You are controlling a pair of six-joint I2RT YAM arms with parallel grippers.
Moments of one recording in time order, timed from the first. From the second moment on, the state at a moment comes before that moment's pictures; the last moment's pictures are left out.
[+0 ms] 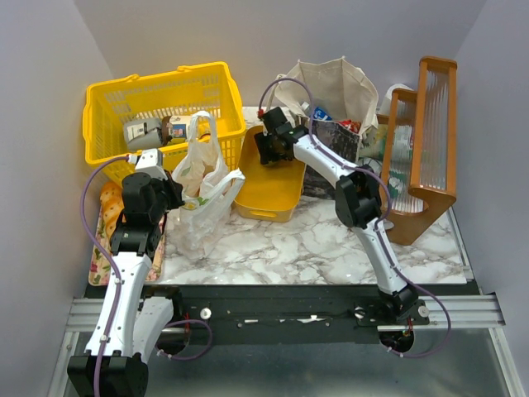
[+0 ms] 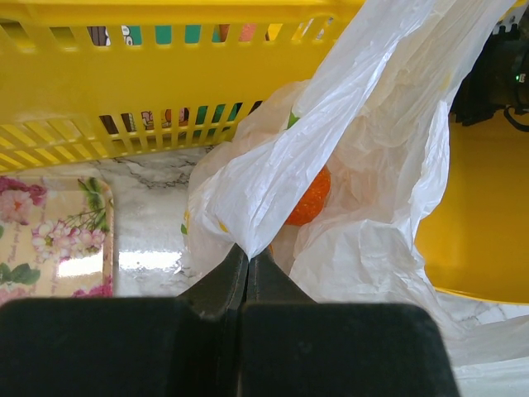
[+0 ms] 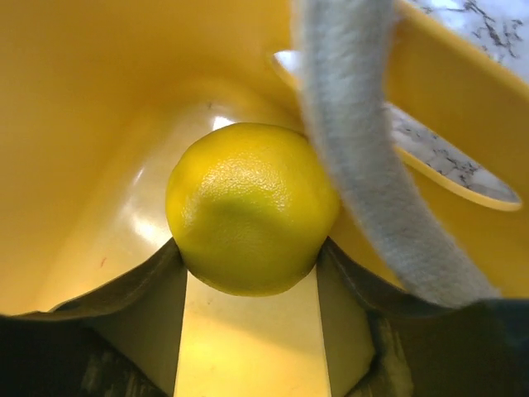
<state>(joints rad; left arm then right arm) -0.01 0.77 0.72 -0.32 0.10 -0.26 0.59 2.49 2.27 -0.67 0.10 0.16</state>
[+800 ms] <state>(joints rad) -0.01 0.77 0.72 -0.32 0.11 -0.26 0.87 1.70 1.90 -0.44 -0.29 0.05</state>
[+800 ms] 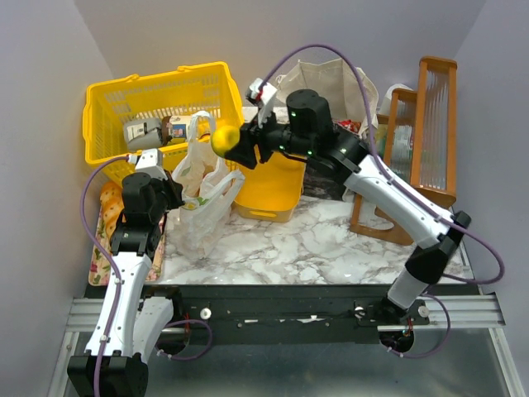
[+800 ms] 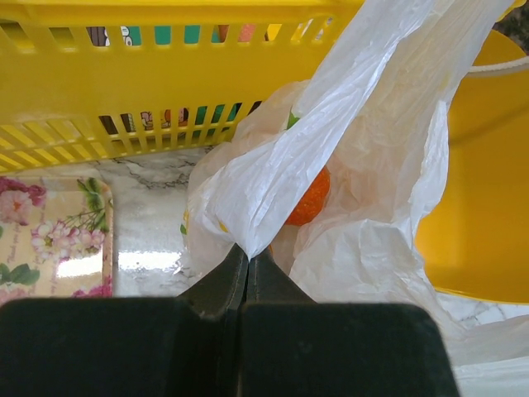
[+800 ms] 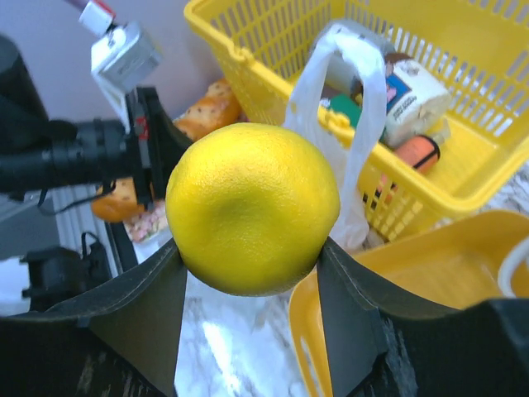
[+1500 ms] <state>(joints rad) -0.01 0.75 0.72 -0.32 0.14 -0.26 0.97 2.13 2.31 -0.72 -0.23 0.08</state>
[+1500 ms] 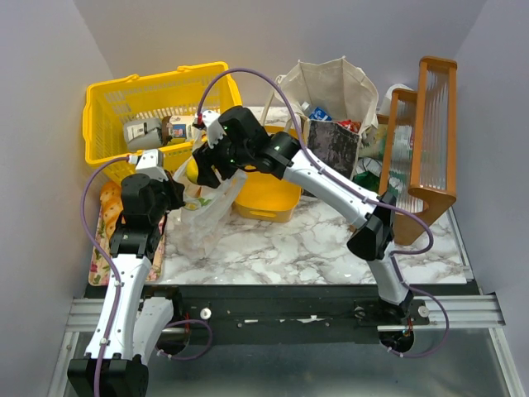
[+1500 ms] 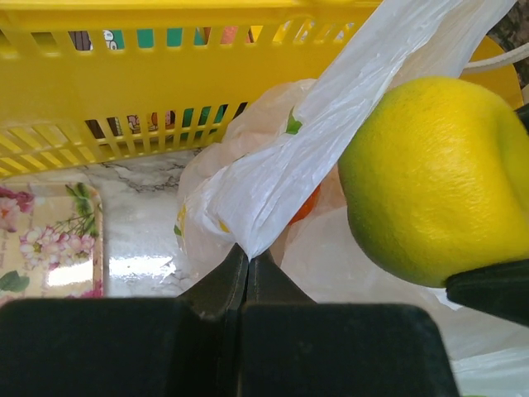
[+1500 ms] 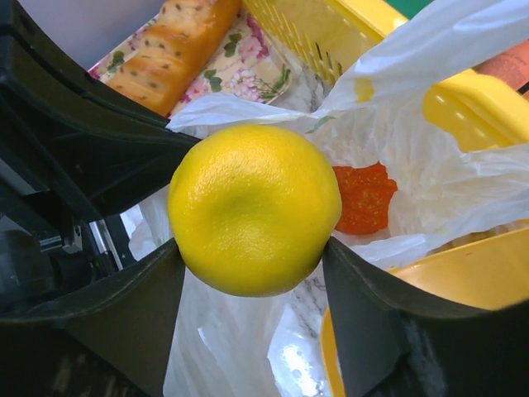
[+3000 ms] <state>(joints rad) -0.01 0.75 0.72 -0.34 0.06 -0.26 0.91 1.85 1.36 -0.48 -0.07 0.37</state>
